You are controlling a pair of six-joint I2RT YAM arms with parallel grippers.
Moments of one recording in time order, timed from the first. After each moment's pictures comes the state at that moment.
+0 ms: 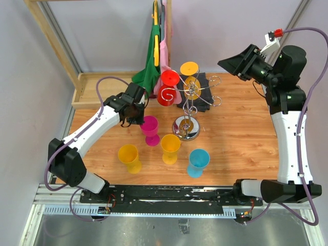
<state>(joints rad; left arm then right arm) -0.51 1.48 1.30 -0.85 -0.10 -0.39 0.01 1.28 1.70 -0.51 -0.65 0.65</state>
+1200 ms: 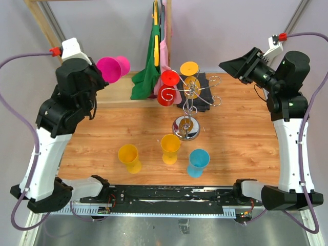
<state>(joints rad) -0.52 1.23 1.88 -0.92 -0.69 -0.41 0.01 1.22 1.64 -0.47 -0.64 0.70</state>
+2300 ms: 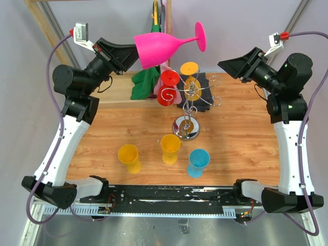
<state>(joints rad) -0.36 1.21 1.54 0.31 0.52 -0.92 0.01 1.19 1.60 -0.34 -0.71 0.71</state>
